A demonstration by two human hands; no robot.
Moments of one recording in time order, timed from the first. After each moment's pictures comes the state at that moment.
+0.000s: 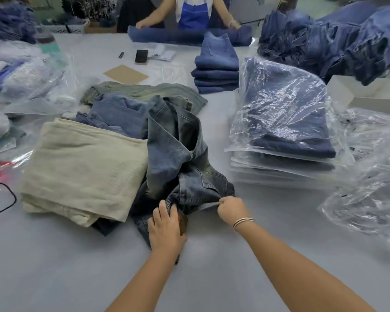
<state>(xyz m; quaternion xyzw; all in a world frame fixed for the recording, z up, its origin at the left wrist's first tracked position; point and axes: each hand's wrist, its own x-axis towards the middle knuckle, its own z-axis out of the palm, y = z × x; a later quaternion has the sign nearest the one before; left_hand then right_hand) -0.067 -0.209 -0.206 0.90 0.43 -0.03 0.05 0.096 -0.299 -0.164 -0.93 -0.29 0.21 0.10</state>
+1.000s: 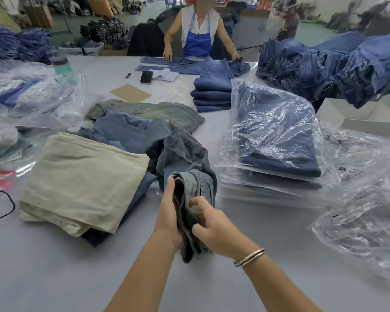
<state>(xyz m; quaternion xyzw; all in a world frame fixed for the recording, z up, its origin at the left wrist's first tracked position) -0.021 -0.231 -0.065 0.29 0.33 0.18 0.88 0.047 -0.335 -0.047 -0.75 -0.48 0.31 0.34</state>
